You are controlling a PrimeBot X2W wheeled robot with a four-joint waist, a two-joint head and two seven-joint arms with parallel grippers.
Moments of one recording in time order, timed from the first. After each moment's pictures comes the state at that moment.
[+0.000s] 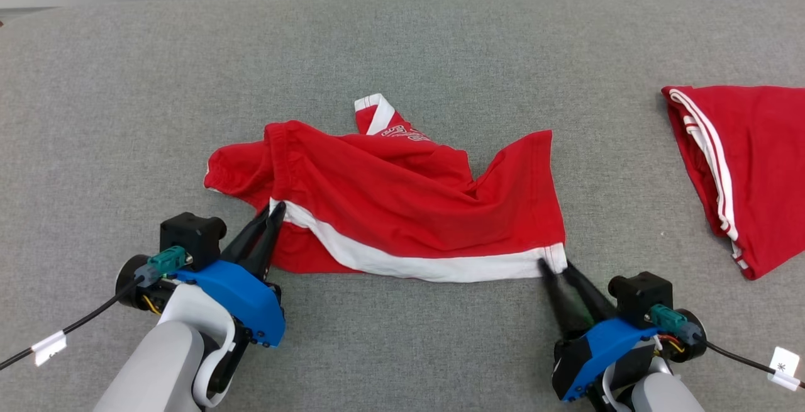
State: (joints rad) left arm -0.35 0.32 -0.44 0.33 -0.52 -0.11 0.03; right arm -0.18 -0.05 0.17 0.35 0.16 0.13 -0.07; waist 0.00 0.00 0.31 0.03
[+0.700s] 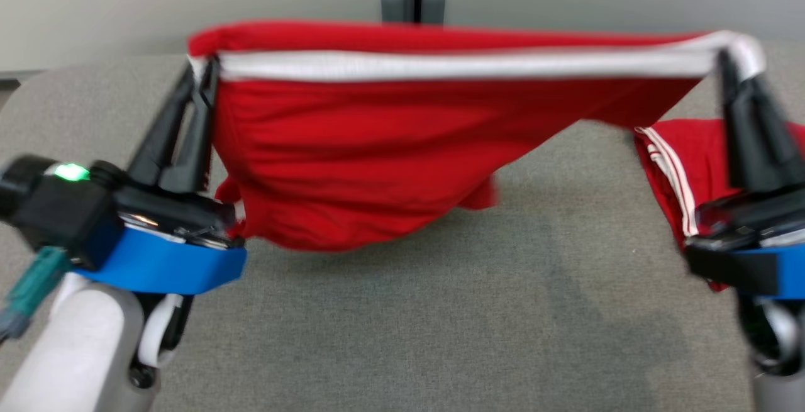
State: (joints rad) left arm -0.38 0.42 -0.34 -0.17 -0.39 0.04 -0.09; right arm -0.29 -0.15 -0.02 -0.25 0.15 0.13 -0.09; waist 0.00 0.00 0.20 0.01
